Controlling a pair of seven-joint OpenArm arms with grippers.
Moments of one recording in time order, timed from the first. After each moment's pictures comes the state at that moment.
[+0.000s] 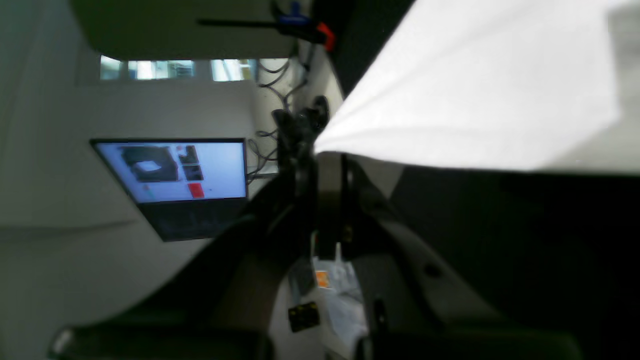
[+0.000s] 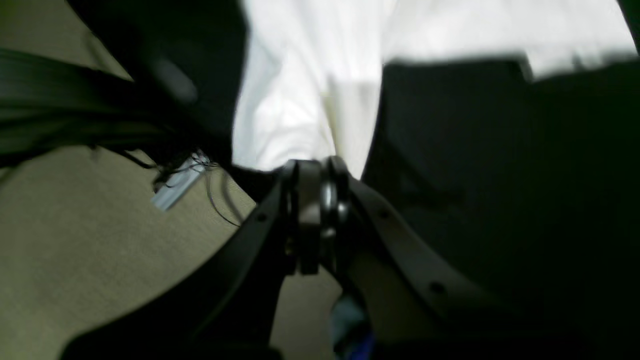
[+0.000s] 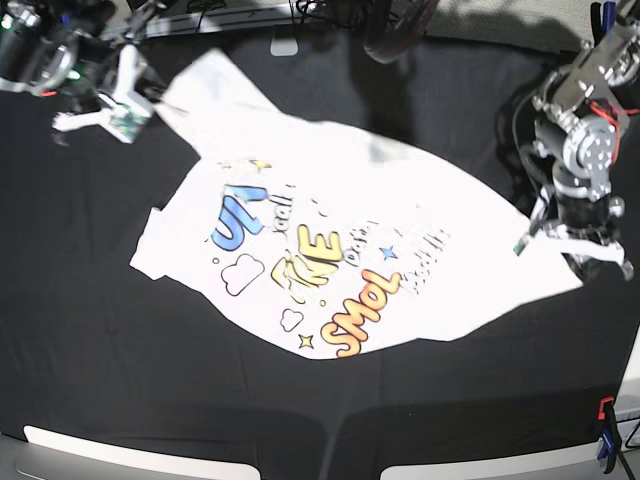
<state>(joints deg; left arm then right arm) 2.9 -41.3 30.8 111.7 38.2 1.1 60.7 -40.8 34.9 24.5 134.2 40.1 38.9 -68.6</state>
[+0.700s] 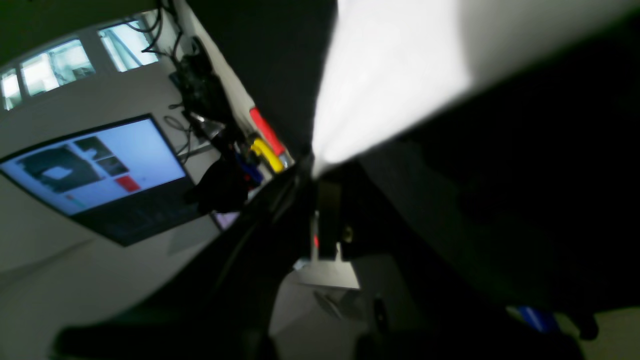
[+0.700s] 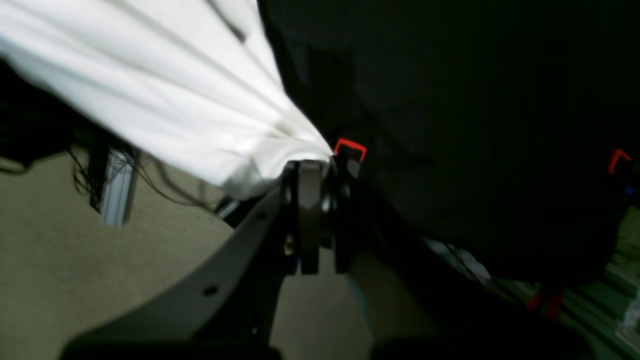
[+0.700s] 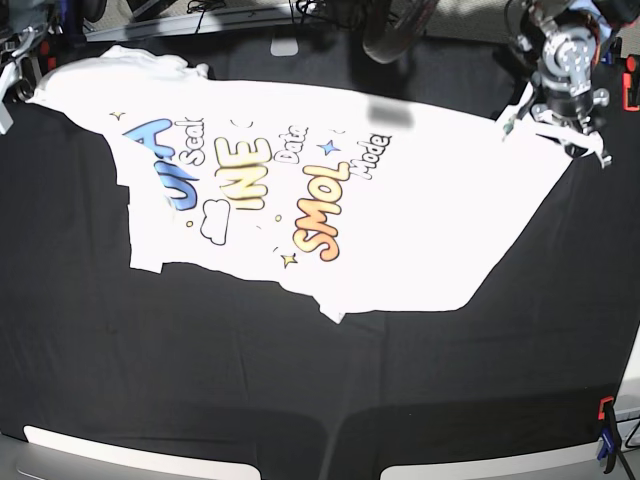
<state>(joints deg) 23.5 -41.3 30.8 111.8 41.9 1.2 65.0 -49.8 34.5 51.7 119.2 40.9 39.4 -63.6</state>
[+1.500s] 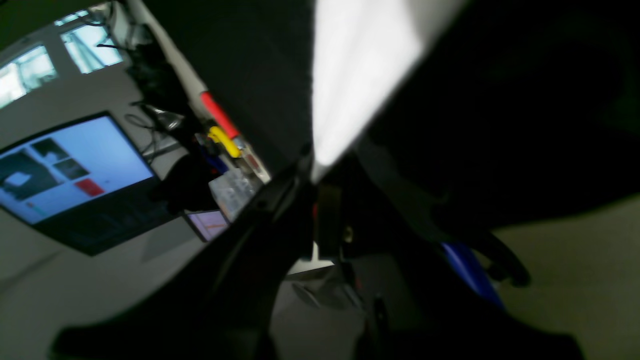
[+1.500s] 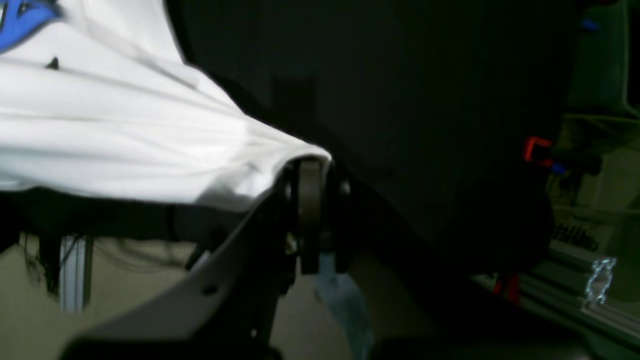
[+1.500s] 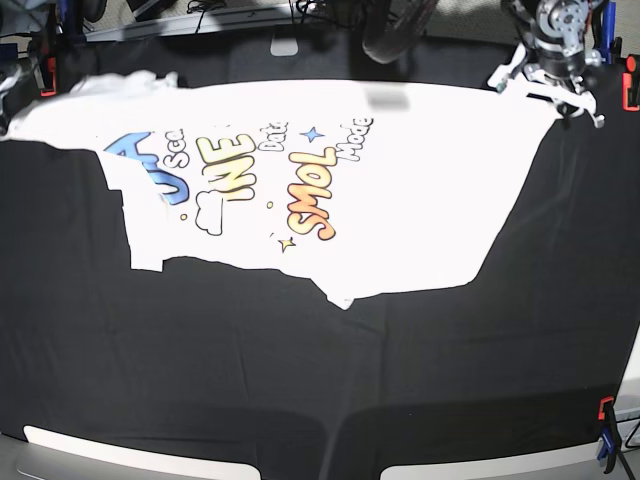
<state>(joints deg) 31.7 -39.9 30.8 112.7 42.0 1.2 65.9 -42.8 34.1 51.7 118.3 31.5 30.8 -59.5</state>
